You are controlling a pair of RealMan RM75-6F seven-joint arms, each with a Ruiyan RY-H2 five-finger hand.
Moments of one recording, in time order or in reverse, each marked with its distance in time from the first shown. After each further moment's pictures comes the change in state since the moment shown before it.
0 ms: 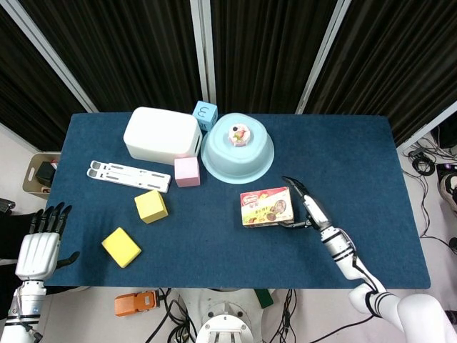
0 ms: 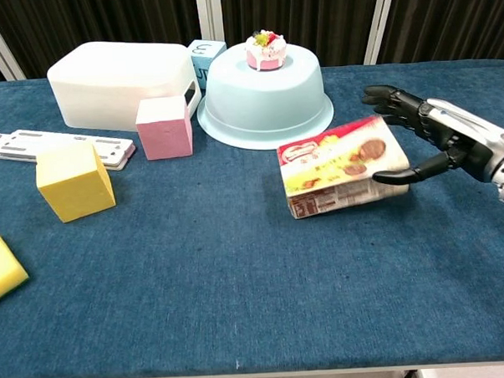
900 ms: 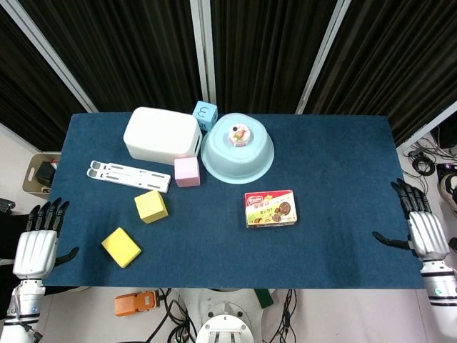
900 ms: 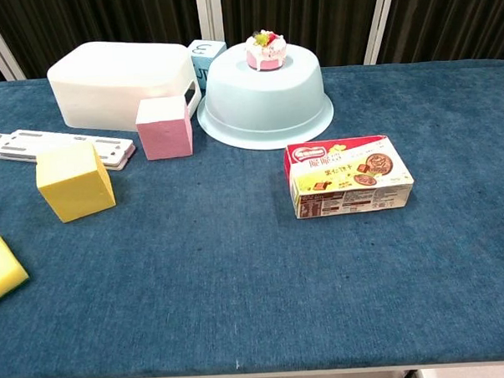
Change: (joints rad) left arm 0.006 0.002 -0.012 -0.015 0.023 0.054 0.008; right arm -0.341 0.714 -0.010 -0.823 0.180 0.225 -0.765
